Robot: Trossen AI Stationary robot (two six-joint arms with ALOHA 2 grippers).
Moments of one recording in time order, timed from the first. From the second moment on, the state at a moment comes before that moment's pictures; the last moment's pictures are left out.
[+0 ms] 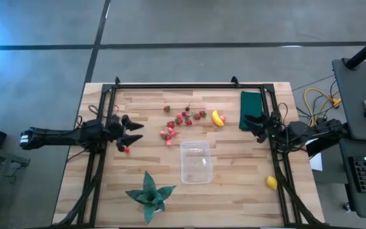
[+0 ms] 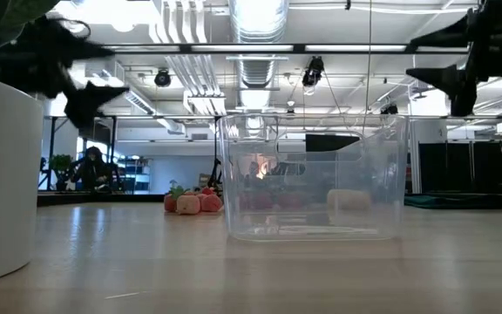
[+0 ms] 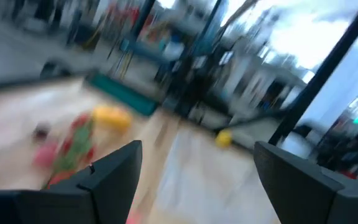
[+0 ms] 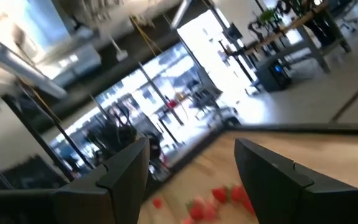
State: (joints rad) left arm 0.05 0.24 0.01 0.31 -0.05 -0.46; right arm 0.23 0.02 0.01 0.29 0.66 0.47
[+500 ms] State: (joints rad) left arm 0.05 0.23 0.01 1.12 -0.06 -0.43; right arm 0.24 0.02 0.01 0.57 0.66 0.51
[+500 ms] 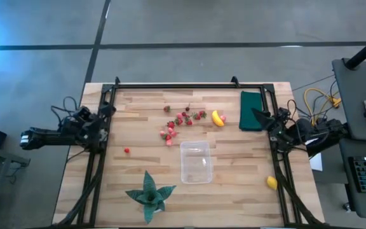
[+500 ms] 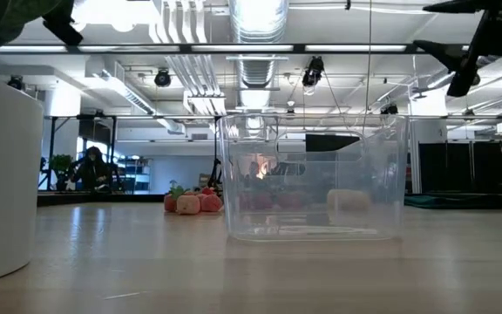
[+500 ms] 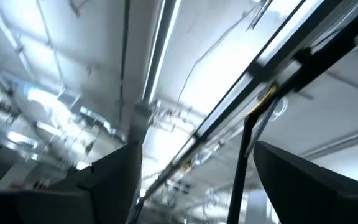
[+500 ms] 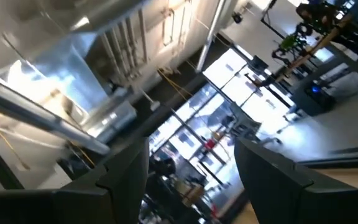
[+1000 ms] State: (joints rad) left arm 0.05 0.28 0.09 0.54 -0.18 -0.48; right arm 0.23 0.08 0.08 0.72 0.50 0.29
